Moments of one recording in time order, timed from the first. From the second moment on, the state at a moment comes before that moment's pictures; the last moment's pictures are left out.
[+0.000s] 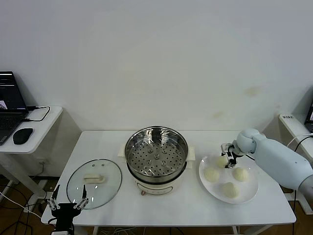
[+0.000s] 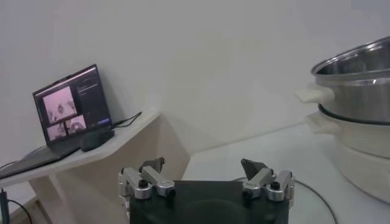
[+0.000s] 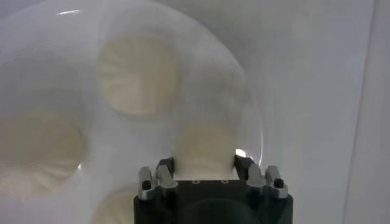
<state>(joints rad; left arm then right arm) 1.79 -1.32 -0.64 -2.12 0.05 0.04 -0.27 -0.06 0.79 -0.74 1.05 -0.25 -0.15 -0.96</state>
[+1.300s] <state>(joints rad) 1.77 -1.27 -0.62 -2.13 0.03 0.04 -0.27 0.50 0.66 -1.09 1.42 0.18 -0.16 -0.89</state>
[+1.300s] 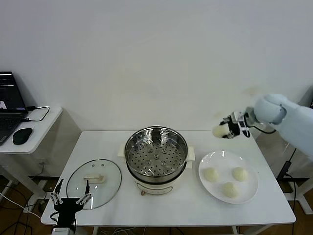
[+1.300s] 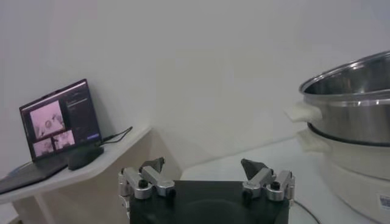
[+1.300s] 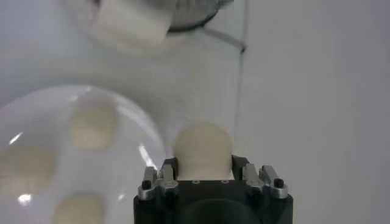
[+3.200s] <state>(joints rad) 1.74 -1.25 -0.70 -2.09 -0.01 0.04 -0.26 0.44 1.24 -1.29 1.00 -0.20 0.48 -0.71</state>
